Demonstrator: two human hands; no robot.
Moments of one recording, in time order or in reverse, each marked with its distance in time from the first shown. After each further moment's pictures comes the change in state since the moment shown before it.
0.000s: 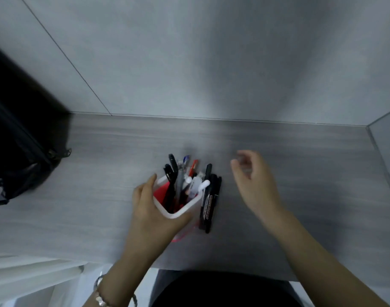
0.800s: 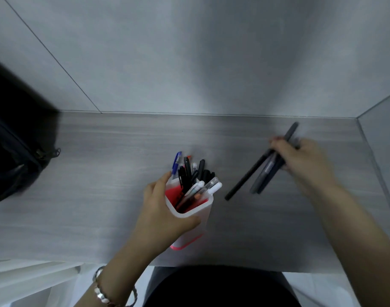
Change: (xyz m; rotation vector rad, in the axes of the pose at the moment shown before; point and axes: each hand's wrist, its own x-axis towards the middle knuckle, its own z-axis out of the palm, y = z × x) left_hand -0.001 0.023 0.007 0.031 -0.255 -0.032; right_hand 0.023 -0.005 -0.077 0.321 0.132 0.292
